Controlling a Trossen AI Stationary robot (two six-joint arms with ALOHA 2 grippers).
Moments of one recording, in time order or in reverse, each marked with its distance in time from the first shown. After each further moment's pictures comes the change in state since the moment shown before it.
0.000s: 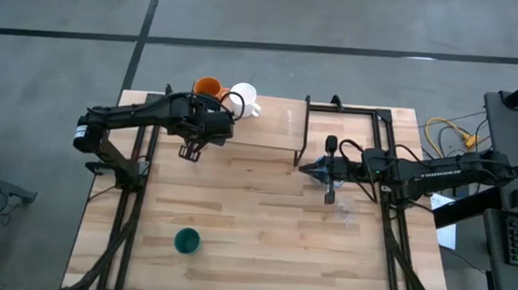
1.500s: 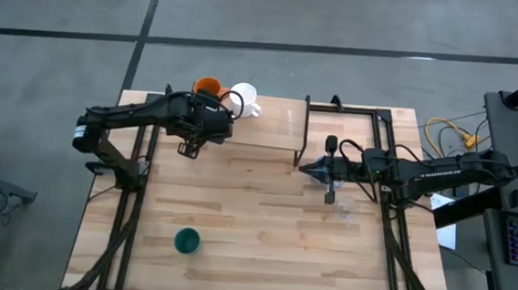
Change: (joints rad) left arm -0.002 -0.008 0.004 0.000 -0.058 0.037; right arm 0.000 0.000 0.000 0.001 0.000 -0.001
